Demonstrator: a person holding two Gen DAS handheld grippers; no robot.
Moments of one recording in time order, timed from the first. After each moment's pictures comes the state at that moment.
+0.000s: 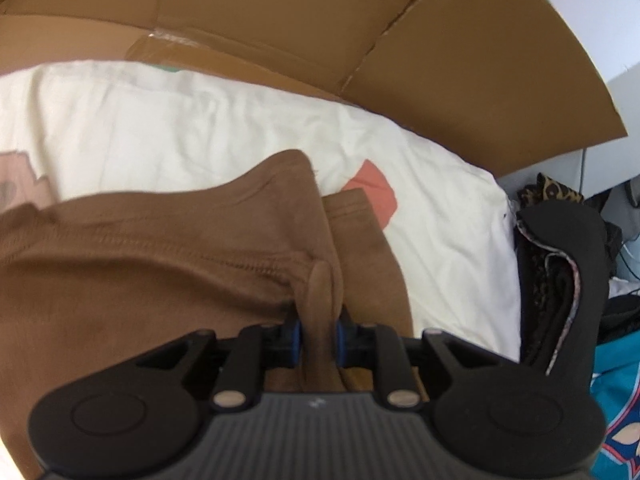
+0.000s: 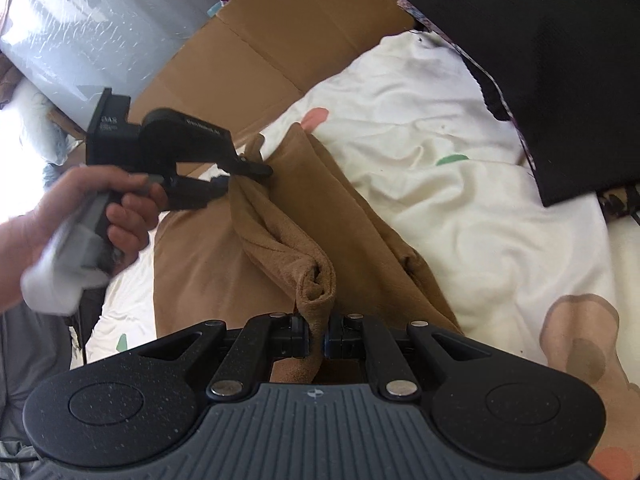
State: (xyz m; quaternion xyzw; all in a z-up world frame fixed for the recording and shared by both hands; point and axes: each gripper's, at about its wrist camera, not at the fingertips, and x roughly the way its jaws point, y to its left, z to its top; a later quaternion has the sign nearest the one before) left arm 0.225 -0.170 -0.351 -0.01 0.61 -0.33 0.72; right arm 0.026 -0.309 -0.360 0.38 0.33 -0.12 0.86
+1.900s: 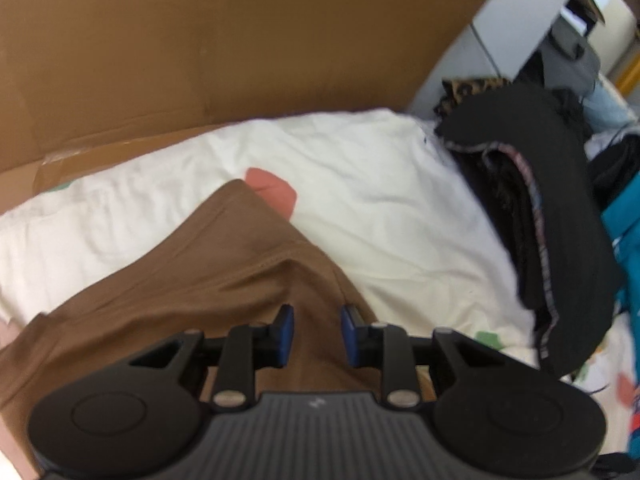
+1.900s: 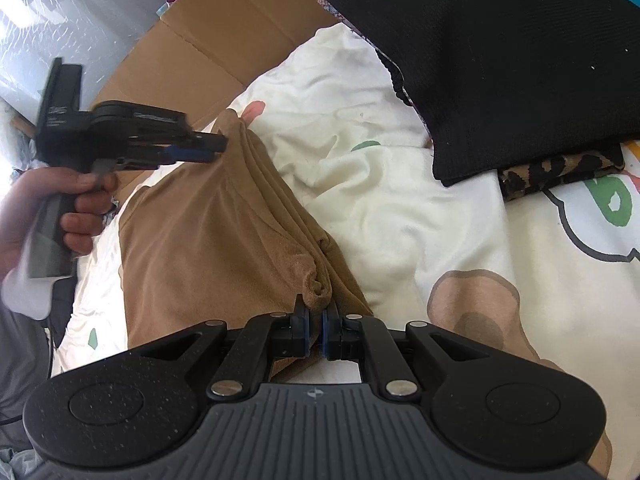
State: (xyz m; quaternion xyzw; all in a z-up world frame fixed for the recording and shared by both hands) left arm 0.171 -0.218 -0.349 0.17 0.51 -0.45 0.71; right arm -0.003 -0.333 -0.370 0.39 0.37 -0.16 0.83
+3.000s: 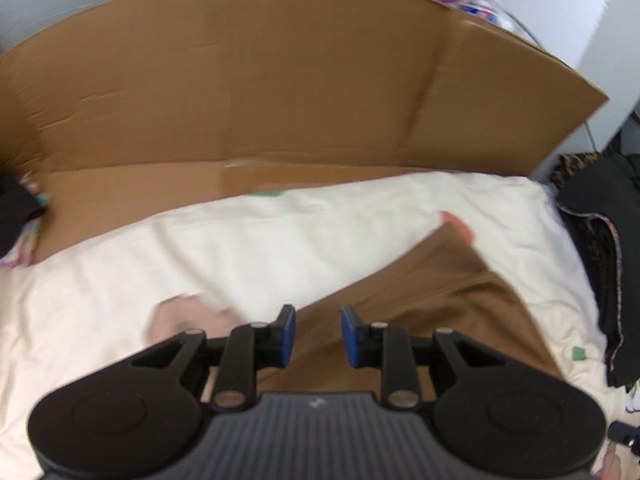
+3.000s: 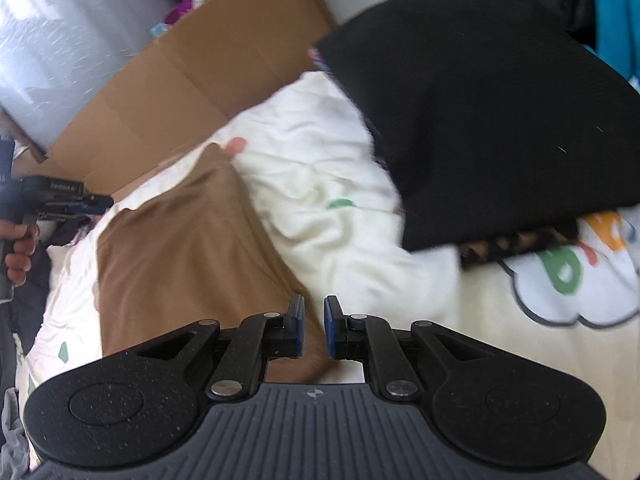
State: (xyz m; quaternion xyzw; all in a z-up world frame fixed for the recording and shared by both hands) left arm 0.249 -0.084 -0.299 0.14 0.49 -0.33 0.79; right arm 0.002 -0.344 -0.340 0.33 0.36 -0.21 0.85
